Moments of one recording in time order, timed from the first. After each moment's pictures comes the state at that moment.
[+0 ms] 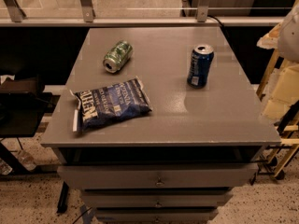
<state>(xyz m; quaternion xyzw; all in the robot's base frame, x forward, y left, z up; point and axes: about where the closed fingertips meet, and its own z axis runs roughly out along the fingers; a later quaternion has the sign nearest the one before) 0.438 -0.215 0.982 -0.60 0.78 -0.04 0.17</state>
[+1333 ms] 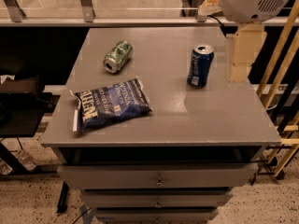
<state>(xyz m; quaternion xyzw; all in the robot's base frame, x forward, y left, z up) 0.484 -0.129 1.024 -0.75 0.63 -0.07 0.16</state>
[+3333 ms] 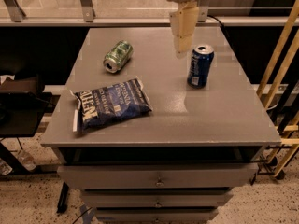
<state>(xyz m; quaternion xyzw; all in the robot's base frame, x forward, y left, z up) 0.565 -0.017 1.031 -0.87 0.42 -0.05 0.23</state>
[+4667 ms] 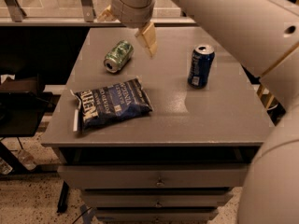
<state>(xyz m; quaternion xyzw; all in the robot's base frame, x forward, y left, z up) 0.660 0.057 0.955 -0.93 0.26 -0.18 0.17</state>
